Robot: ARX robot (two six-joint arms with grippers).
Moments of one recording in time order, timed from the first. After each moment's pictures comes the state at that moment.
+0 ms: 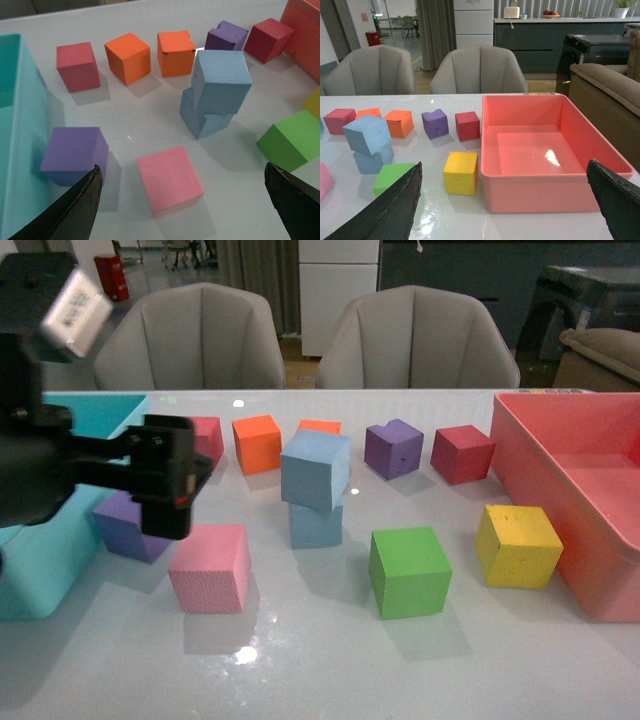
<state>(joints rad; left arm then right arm) -0.27 1.50 0.60 0.47 0.05 -0.01 0.00 0.00 0.01 0.00 0.00 0.00</state>
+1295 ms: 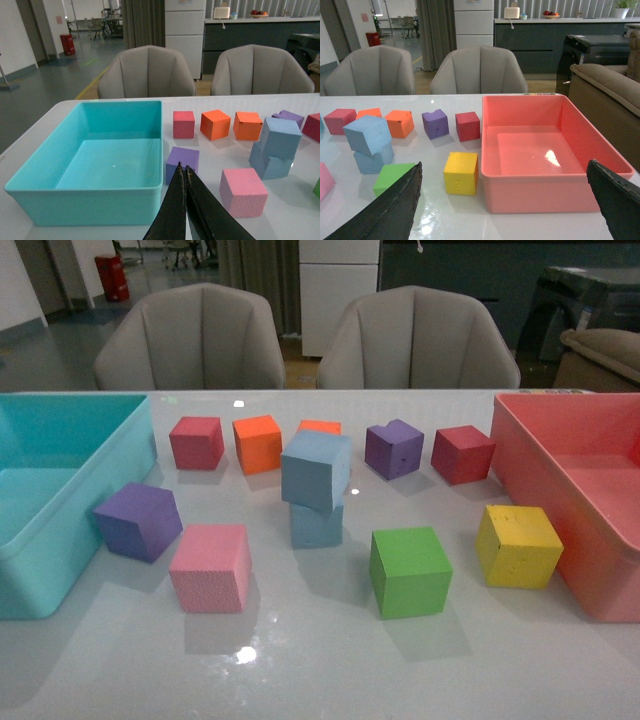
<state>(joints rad) 0.00 0.25 0.01 0.25 0.00 0.00 0.00 0.00 0.01 0.00 0.00 0.00</state>
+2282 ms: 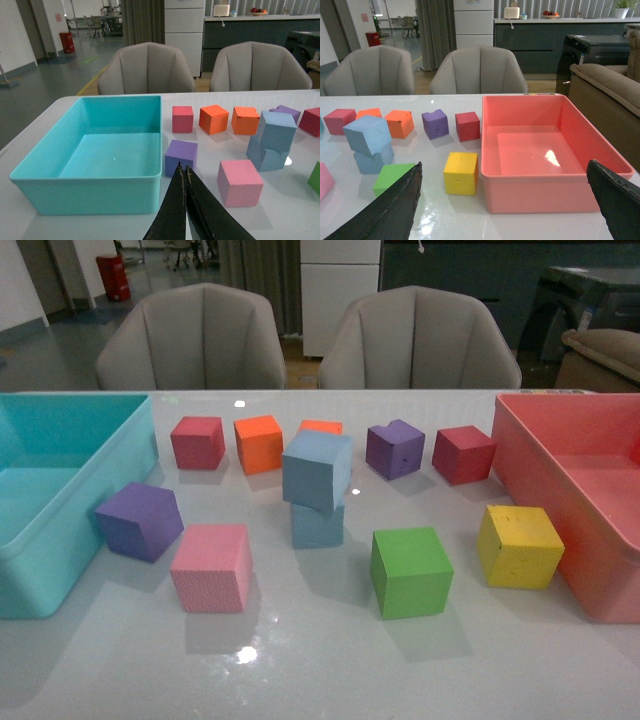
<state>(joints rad) 0.00 0.01 0.01 0.00 0.00 0.00 0.00 0.00 0.01 0.00 0.00 0.00</state>
